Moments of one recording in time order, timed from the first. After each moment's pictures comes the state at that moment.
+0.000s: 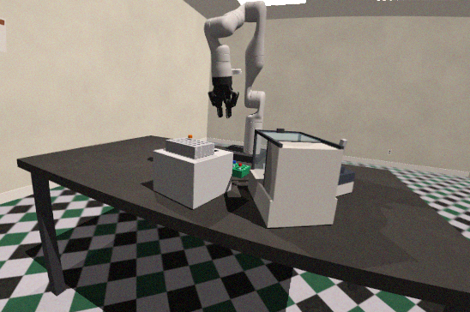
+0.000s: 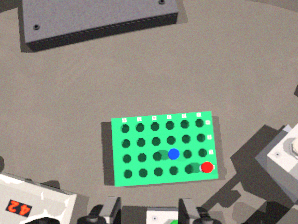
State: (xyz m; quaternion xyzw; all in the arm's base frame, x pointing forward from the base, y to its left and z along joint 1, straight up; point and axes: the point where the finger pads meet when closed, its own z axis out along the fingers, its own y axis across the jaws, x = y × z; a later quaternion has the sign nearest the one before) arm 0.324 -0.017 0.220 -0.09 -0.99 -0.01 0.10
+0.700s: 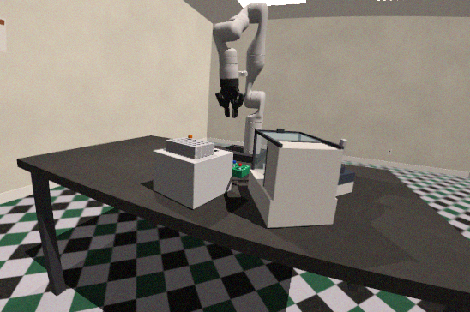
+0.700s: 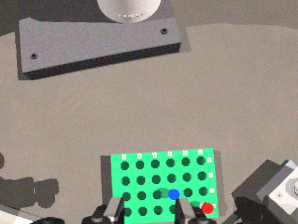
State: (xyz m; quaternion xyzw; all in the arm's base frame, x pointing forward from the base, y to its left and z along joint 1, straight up) arm 0.277 -0.010 0.219 -0.08 -0.99 -0.01 0.10
